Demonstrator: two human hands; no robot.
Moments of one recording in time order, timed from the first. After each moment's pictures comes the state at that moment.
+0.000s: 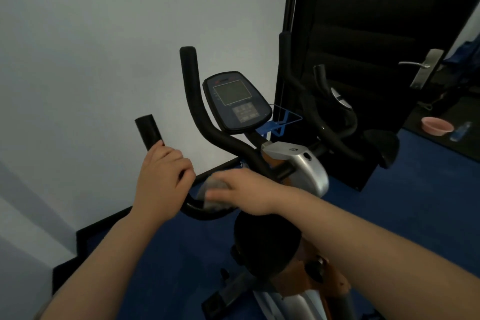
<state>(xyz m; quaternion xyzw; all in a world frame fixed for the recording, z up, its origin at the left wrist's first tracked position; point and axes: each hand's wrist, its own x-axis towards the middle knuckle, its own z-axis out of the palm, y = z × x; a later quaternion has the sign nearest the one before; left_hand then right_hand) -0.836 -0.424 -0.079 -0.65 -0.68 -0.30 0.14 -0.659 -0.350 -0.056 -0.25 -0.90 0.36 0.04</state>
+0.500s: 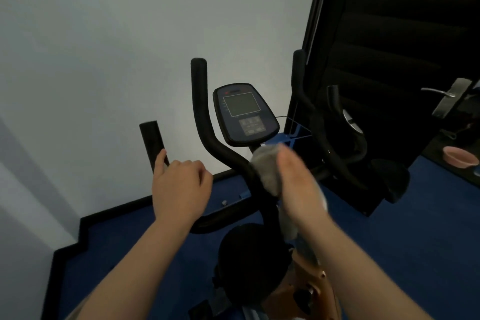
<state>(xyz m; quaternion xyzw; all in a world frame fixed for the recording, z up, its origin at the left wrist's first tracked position) -0.785 -0.401 -0.077 -0.49 -0.83 -0.22 0.16 -0.604 -0.332 -0.042 -0.43 -0.66 0.49 0.37</state>
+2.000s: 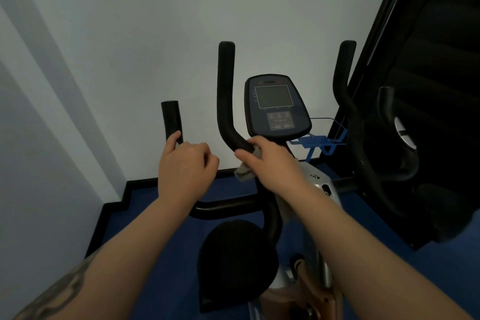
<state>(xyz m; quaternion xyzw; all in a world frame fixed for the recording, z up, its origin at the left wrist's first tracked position) -0.783 -0.392 -0.080 -0.43 -0.84 -0.25 0.22 -0.659 -0.265 -0.064 -0.29 -0.89 0.32 0.17</state>
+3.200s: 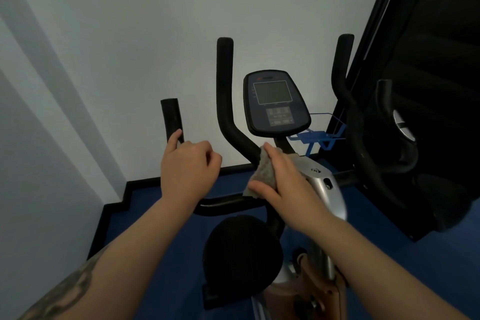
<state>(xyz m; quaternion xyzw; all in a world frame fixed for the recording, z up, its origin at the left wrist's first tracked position) -0.782 -0.391 -0.086 -0.43 -0.83 -0.27 0.23 -0.608 -0.286 -0.089 -0.22 -0.89 0.35 0.21</state>
